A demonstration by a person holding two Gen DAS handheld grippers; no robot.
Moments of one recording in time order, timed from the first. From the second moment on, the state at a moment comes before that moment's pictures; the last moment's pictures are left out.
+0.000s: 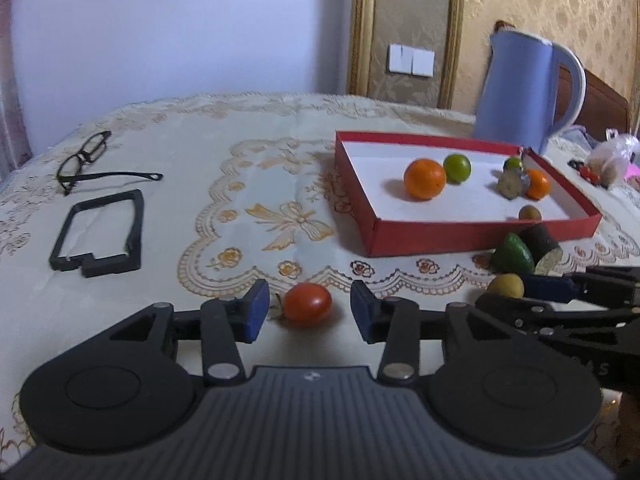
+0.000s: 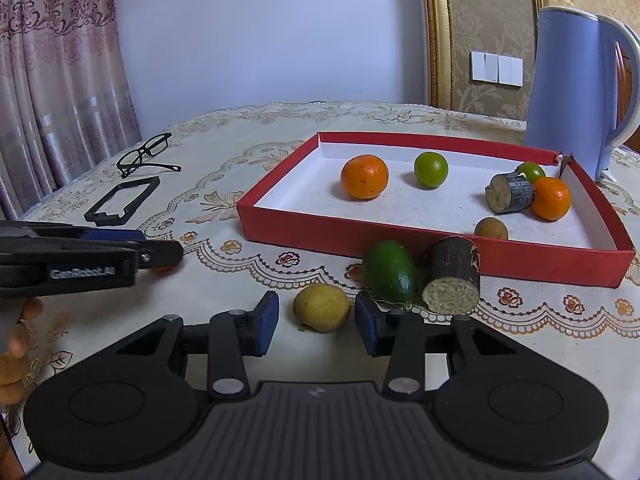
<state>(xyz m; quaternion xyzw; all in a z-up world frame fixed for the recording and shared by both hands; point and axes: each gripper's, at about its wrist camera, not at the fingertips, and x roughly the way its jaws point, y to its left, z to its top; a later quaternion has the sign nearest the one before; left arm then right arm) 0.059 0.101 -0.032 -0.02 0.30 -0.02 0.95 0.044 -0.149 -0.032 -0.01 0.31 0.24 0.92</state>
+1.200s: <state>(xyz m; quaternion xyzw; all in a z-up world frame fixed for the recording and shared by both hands) 0.055 0.044 0.018 0.01 0.26 -0.07 0.96 0.025 -0.200 -0.005 0.03 0.26 0.22 0.94</state>
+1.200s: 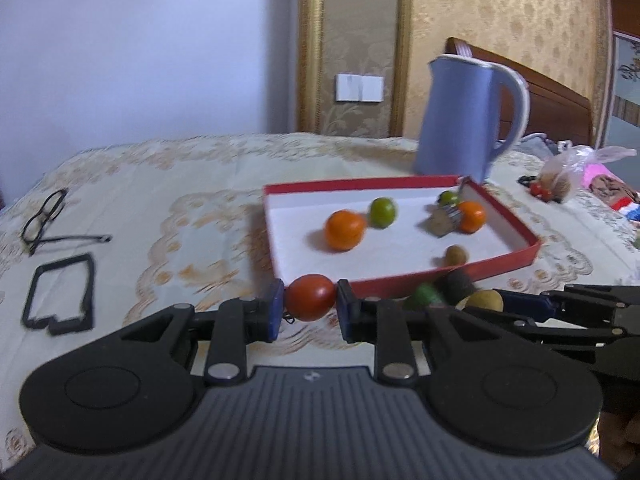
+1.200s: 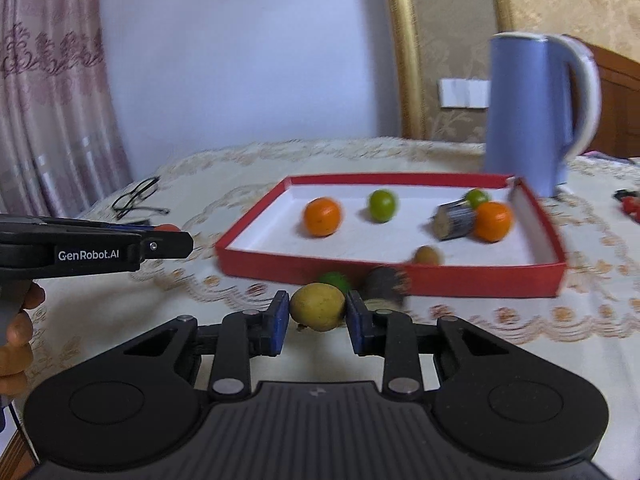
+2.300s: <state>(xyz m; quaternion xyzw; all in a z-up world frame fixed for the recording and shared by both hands) 0.194 -0.083 0.006 0.10 0.28 -0.07 0.95 0.021 -0.290 0.001 0.08 0.23 0.13 0.96</state>
